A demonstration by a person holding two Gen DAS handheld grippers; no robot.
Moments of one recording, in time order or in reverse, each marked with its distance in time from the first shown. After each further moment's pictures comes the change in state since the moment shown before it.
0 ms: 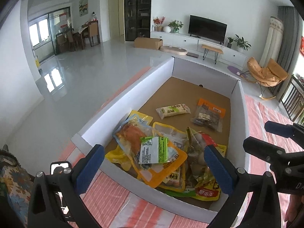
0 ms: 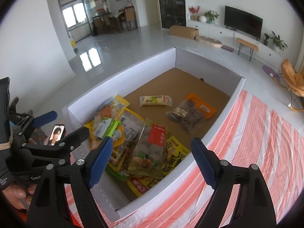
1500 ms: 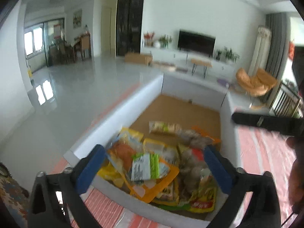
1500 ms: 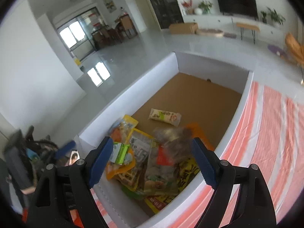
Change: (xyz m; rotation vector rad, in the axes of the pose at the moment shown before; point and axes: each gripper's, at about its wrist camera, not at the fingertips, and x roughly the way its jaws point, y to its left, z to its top) left arm -0.017 0.001 0.002 0.007 -0.164 -0.100; right arm -0.004 -0.020 0.024 0.149 -0.037 0.135
